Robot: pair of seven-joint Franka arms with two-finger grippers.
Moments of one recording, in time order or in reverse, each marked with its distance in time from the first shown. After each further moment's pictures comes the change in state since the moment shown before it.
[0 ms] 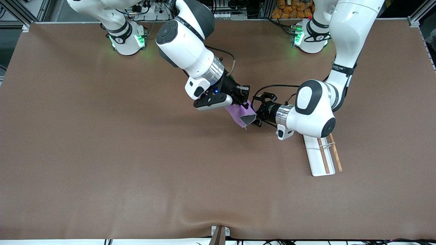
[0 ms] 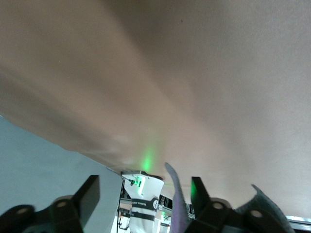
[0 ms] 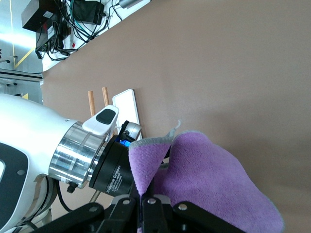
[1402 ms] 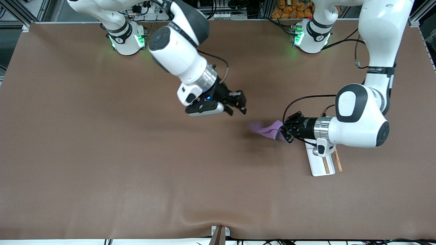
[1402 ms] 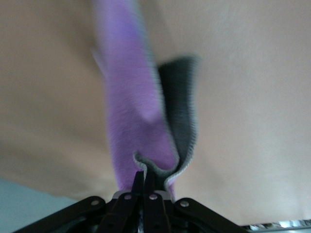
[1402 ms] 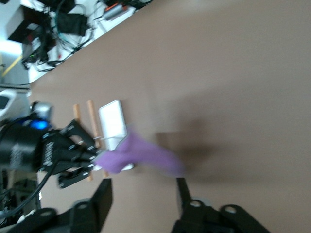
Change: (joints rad) left arm 0.168 -0.011 0.010 0.164 0.211 -0.024 0.119; right arm -0.058 -0.008 -0.017 -0.003 -0.001 -0.071 -0.003
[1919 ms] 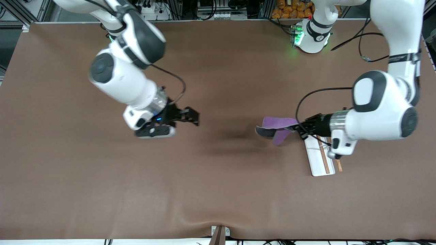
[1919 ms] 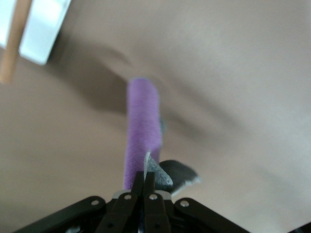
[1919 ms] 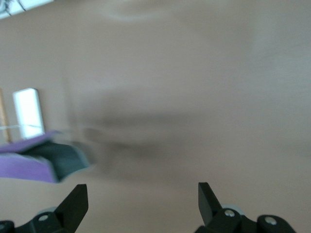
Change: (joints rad) left arm 0.055 -0.082 0.003 0.049 0.145 -0.037 0.340; right arm -0.255 -0.074 -0.005 0.000 -0.001 -0.413 -0.359
